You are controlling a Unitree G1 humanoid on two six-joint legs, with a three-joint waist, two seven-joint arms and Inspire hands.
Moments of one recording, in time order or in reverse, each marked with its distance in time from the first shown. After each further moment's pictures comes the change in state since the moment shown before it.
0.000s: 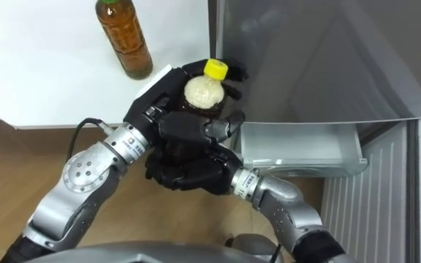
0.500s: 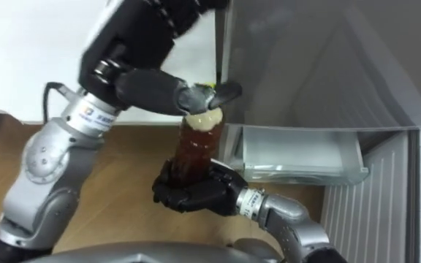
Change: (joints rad) left arm -0.032 -0.052 0.216 -0.249 -0.122 -0.120 0.012; right arm 0.076 -0.025 -0.011 -0.013 -0.095 0.033 -0.024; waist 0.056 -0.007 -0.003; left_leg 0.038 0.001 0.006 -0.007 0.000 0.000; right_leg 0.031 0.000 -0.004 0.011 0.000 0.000
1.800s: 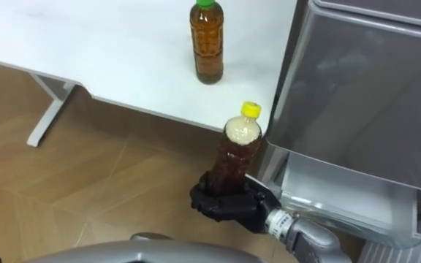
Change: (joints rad) left arm 0.015 0.051 0.655 0.242 0.310 -0.205 0.670; right arm 0.174 -0.008 -0.245 -0.006 -0.113 0.009 -0.051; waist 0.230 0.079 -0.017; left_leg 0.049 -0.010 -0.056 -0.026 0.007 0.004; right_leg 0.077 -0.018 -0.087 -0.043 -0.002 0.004
